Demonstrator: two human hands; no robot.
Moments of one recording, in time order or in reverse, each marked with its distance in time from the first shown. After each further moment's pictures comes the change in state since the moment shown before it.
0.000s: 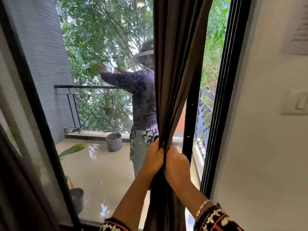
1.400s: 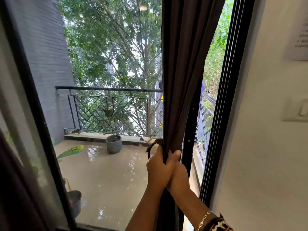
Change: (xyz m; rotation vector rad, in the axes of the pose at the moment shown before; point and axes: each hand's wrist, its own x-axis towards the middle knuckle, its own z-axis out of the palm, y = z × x) left_hand -0.020 0.003 0.021 0.121 0.186 0.029; right_hand -0.007 -0.008 -0.022 0.631 -0.331 0.319
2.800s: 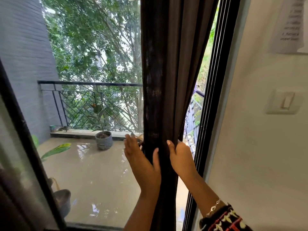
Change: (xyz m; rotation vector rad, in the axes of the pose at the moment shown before) left_hand 0.000 -0.027 0.031 0.100 0.490 0.205; right_hand 0.030 -0.002 -0.049 -0.112 0.147 -0.016
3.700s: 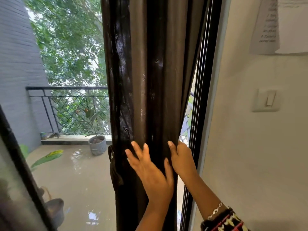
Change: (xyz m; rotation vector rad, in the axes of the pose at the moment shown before) left_hand -0.034 0.037 0.010 -0.032 -0.033 0.075; right_hand -0.004 0.010 -0.023 0.085 0.079 -0.008
